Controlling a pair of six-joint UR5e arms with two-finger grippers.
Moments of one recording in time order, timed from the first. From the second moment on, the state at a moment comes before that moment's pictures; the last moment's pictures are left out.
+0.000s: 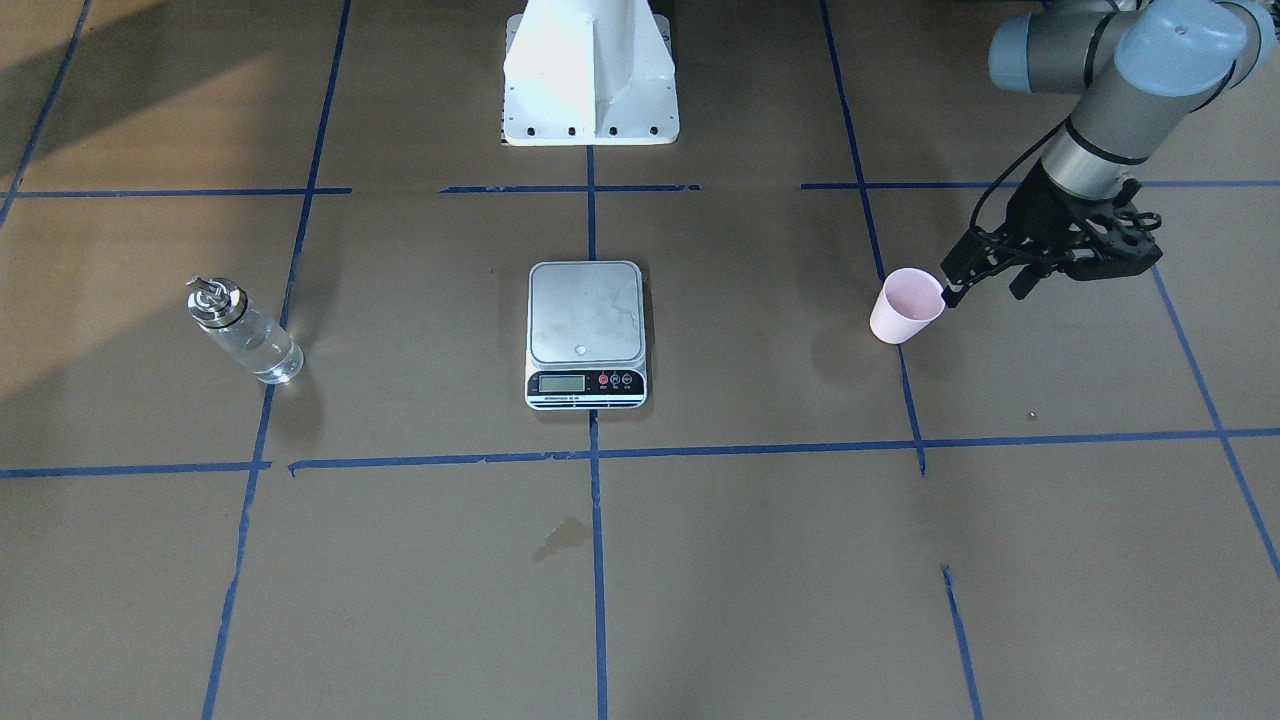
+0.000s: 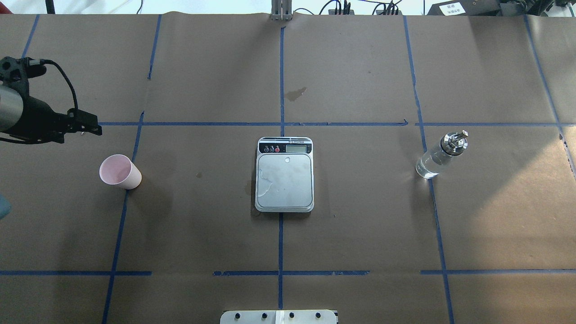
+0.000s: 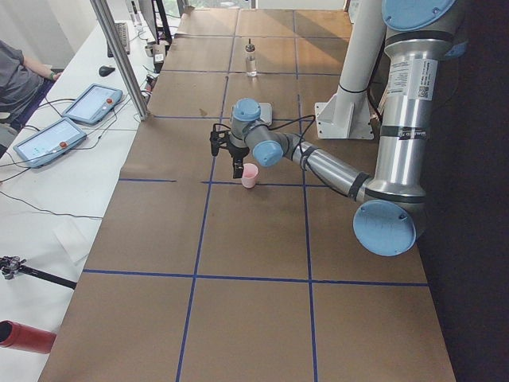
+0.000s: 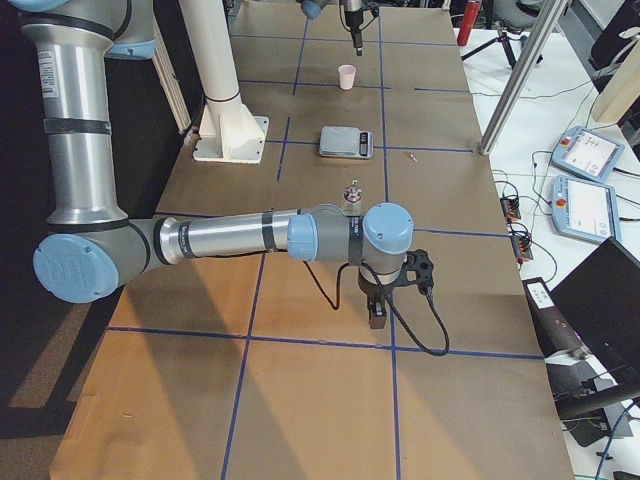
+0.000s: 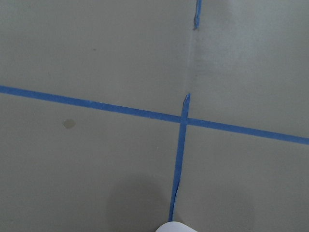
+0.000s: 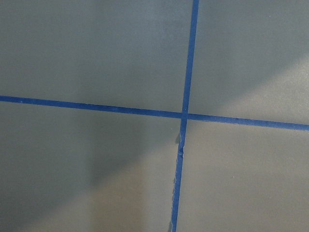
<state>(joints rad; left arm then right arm) -0.87 -1.62 -1.91 -1.98 -2.05 -1.16 1.60 -1.53 1.69 -1.69 2.38 -0.08</state>
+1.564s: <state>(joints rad) -0.77 -1.61 -1.87 -1.98 -2.05 -1.18 1.60 -1.53 1.69 -1.69 2.39 -0.08</state>
